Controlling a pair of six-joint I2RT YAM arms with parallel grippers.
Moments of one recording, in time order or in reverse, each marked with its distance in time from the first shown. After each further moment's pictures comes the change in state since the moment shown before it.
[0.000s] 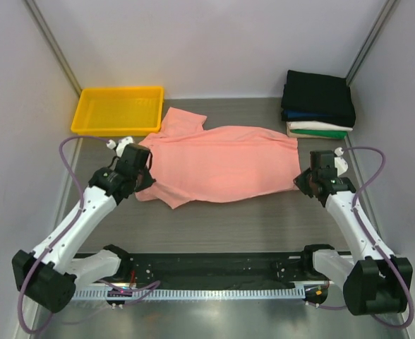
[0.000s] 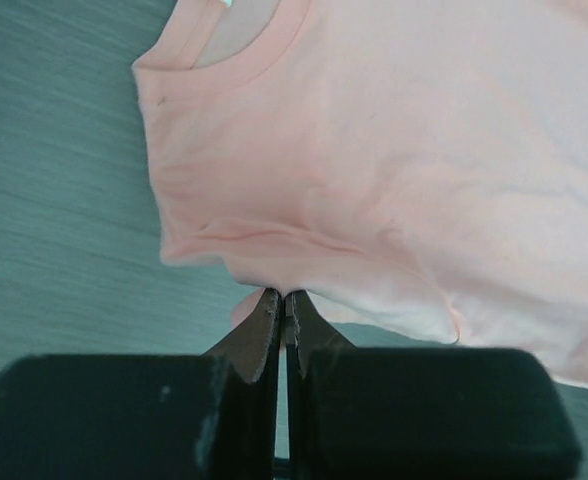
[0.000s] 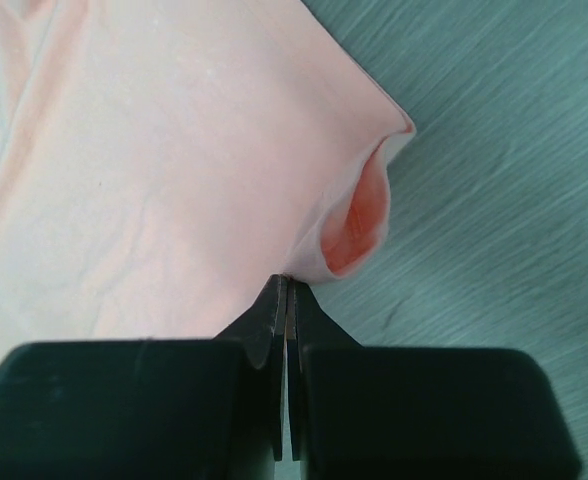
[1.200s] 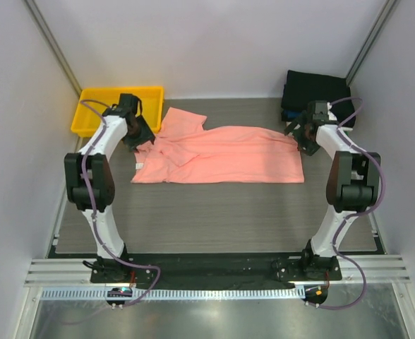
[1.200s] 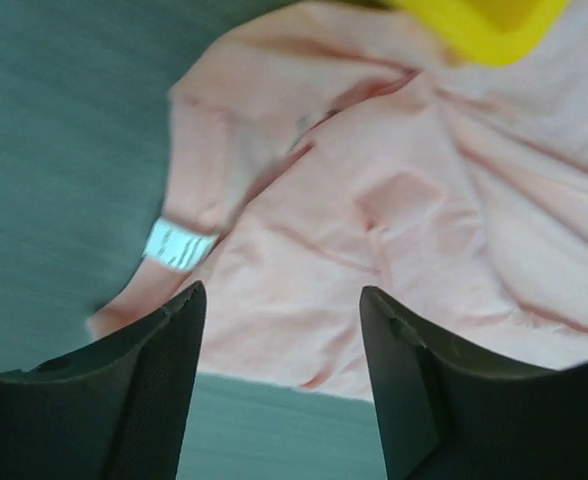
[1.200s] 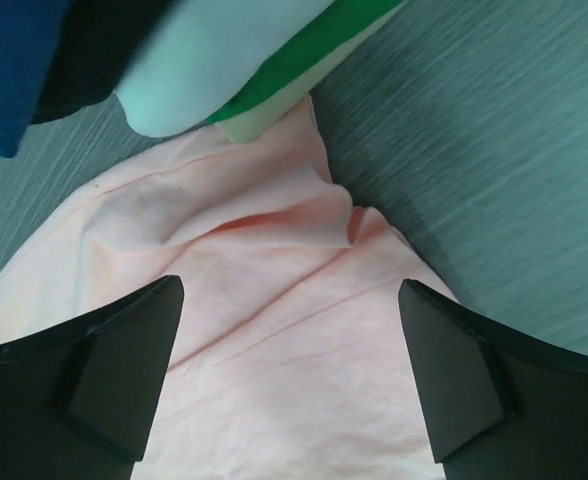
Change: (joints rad) left arm 0.381 0.956 0.723 0.035 0.312 0.166; right arm -0.101 0.899 0.669 0.175 -0.081 -0.175
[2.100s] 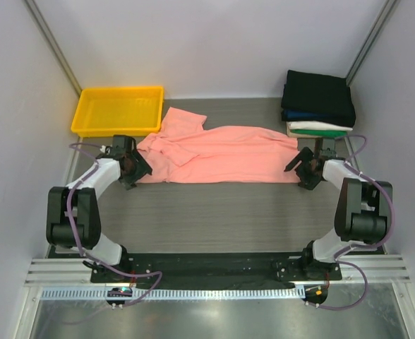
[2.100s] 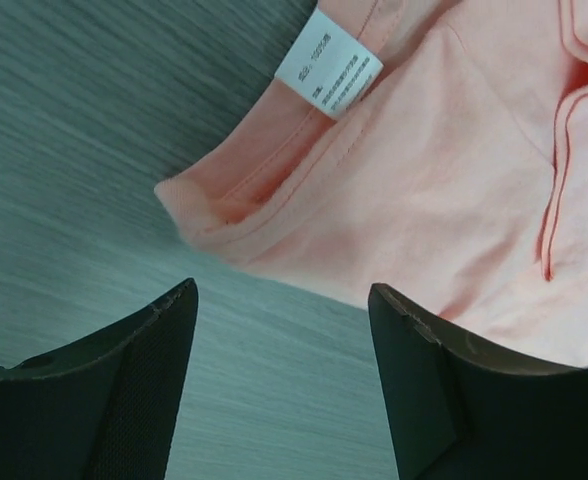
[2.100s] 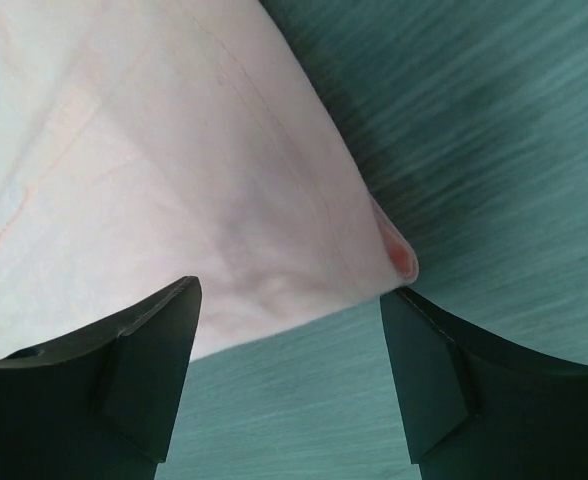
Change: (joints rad) left arm 0.037 -0.462 -0.770 0.326 0.013 -0.129; right arm -0.081 -0.334 -0.542 0.108 -0.192 -0.079
